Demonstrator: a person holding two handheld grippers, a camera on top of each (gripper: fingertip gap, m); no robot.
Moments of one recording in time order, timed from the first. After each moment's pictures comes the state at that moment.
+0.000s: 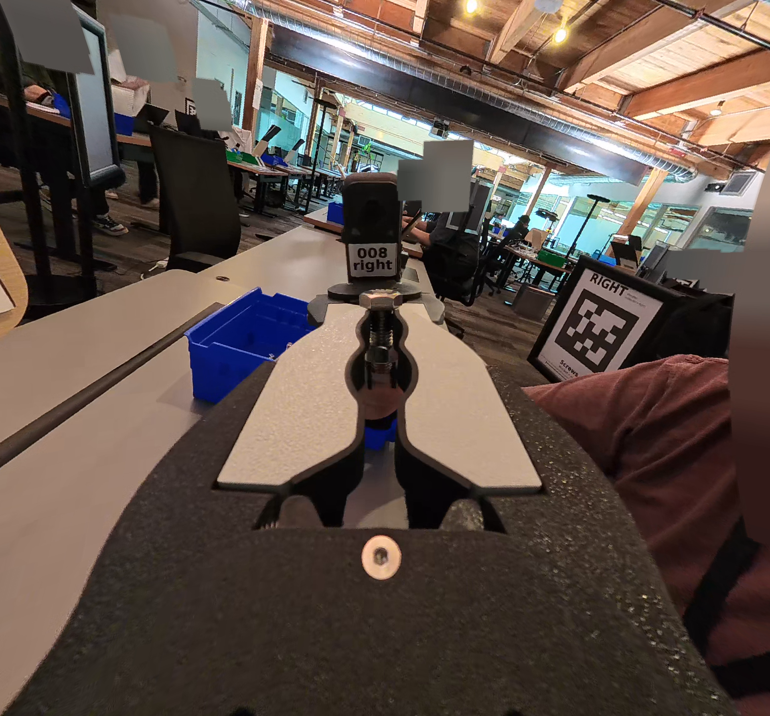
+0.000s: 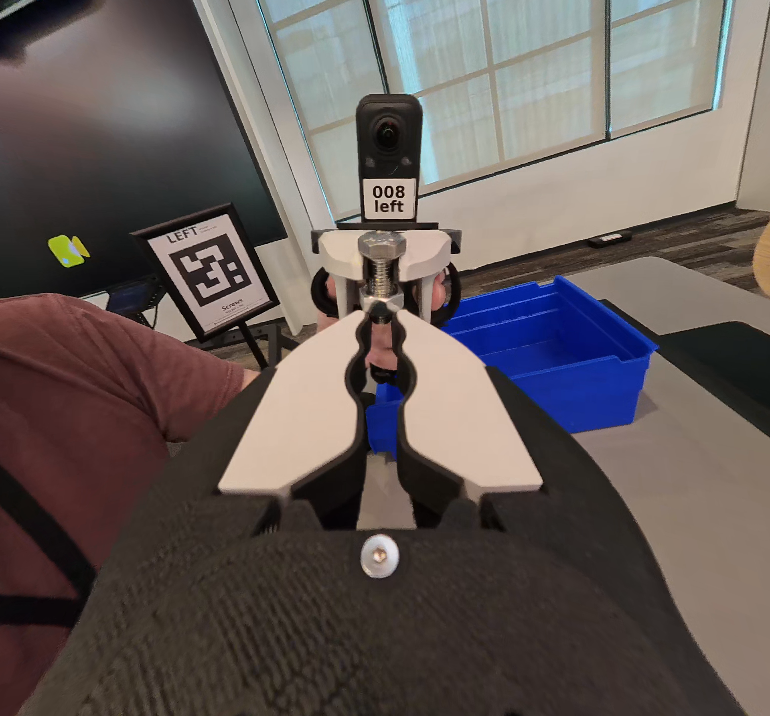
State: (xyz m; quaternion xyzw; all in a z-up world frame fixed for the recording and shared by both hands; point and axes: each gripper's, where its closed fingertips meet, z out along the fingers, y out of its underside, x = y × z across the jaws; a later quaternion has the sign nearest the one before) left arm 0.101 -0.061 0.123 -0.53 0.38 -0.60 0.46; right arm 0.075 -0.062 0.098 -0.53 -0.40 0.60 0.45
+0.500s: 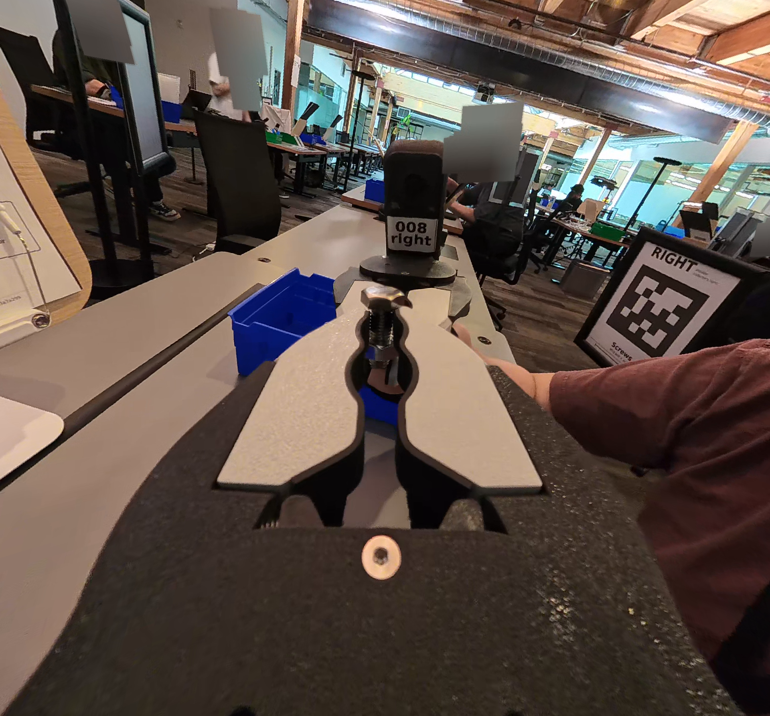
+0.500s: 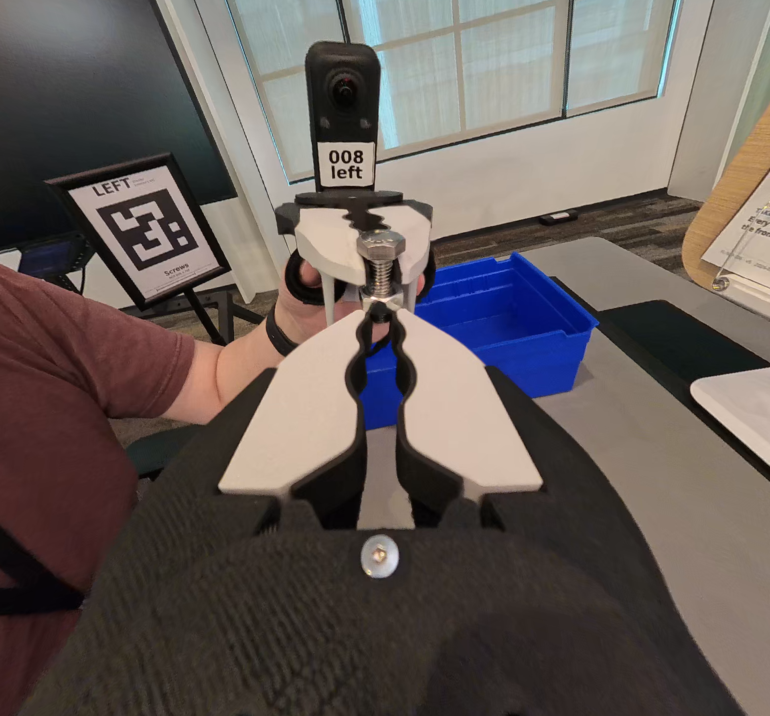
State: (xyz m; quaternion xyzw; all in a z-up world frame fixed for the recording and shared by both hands) left arm 0.101 -0.052 0.110 -0.57 0.39 -0.54 0.48; right arm 0.078 -0.050 0.085 -0.56 -0.42 0.53 0.47
